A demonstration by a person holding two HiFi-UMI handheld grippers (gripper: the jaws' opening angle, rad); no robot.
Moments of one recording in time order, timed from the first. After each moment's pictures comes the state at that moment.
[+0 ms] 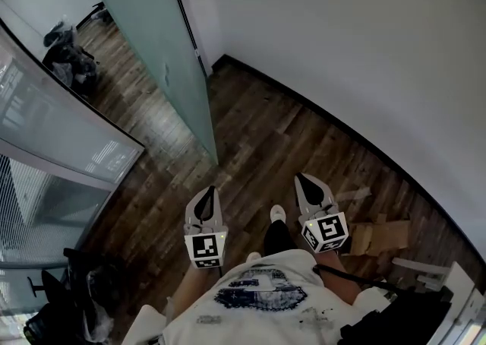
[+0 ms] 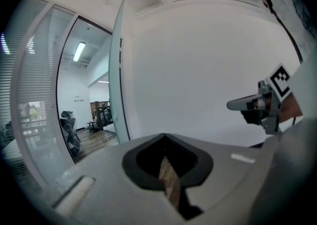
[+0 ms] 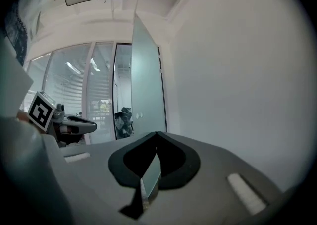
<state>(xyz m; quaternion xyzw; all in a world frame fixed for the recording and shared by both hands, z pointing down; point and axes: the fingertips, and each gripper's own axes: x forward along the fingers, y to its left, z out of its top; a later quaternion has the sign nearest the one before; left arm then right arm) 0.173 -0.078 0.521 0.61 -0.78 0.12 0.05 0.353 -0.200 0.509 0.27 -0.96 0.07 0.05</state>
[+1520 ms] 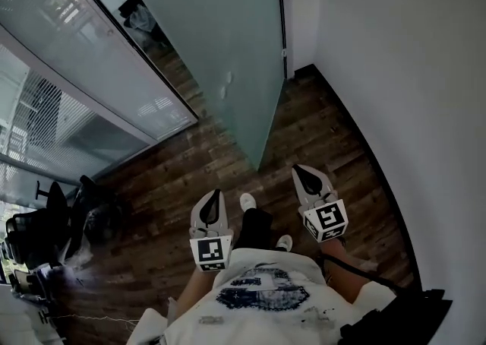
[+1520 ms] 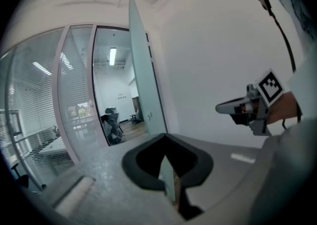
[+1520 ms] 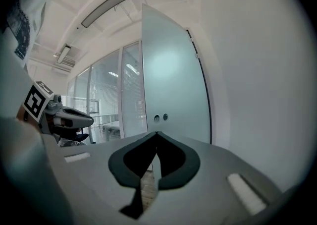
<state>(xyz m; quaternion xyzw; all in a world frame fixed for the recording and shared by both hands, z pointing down) 0.092 -0.136 0.513 0.39 -0.91 0.15 0.07 0.151 -0.328 0.529 -0.03 -1.00 0.06 0.05</state>
